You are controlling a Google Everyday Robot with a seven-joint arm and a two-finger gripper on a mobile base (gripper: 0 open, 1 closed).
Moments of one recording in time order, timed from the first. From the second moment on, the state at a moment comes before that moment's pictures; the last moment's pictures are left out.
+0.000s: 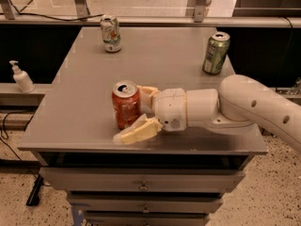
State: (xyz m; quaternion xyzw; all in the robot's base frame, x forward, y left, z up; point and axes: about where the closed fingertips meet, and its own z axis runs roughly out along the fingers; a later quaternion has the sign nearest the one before) arm 0.466 0.055 0.861 -0.52 0.58 0.41 0.48
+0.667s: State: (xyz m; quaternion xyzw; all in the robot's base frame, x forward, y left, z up) arm 0.489 0.060 0.856 -0.52 0.58 0.40 0.49
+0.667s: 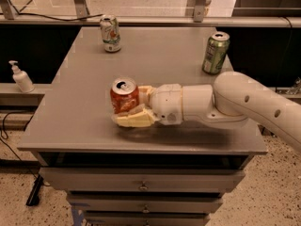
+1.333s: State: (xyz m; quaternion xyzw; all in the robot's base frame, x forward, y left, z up) arm 0.552 0.005 0.886 -0.42 0.62 0.38 0.54
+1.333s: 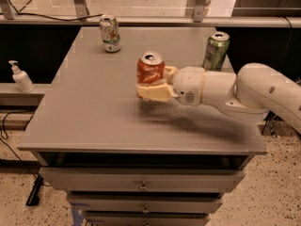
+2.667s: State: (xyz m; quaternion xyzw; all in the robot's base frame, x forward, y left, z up) arm 0.614 0.021 0.895 -0.44 0.62 0.31 0.57
